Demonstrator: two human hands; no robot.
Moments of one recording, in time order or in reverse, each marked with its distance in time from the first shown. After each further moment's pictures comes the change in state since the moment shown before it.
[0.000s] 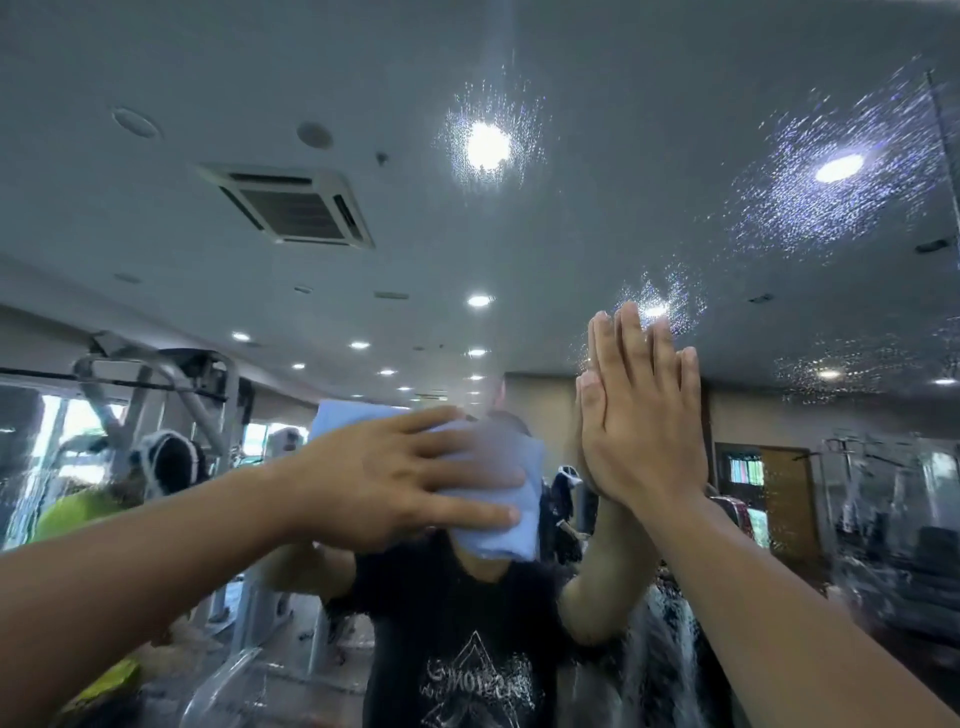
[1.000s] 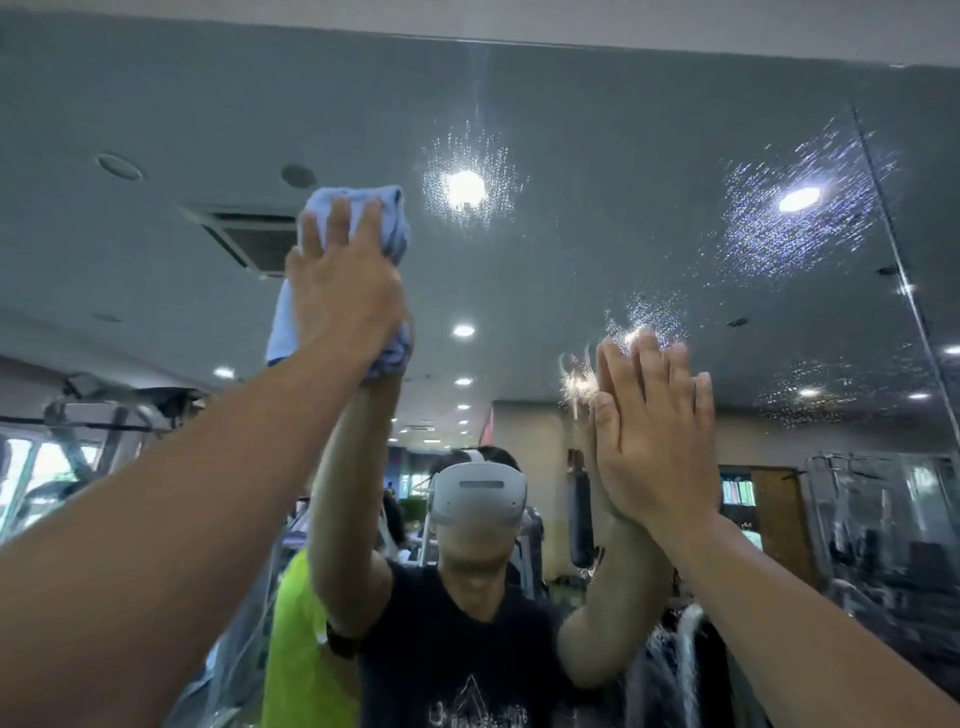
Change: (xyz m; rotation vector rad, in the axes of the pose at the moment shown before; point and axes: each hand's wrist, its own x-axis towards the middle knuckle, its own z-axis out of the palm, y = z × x) left_hand 0.080 -0.141 -0.026 0.049 0.276 -1.410; right_hand 0.013 0.034 -0.010 -0.035 0.098 0.047
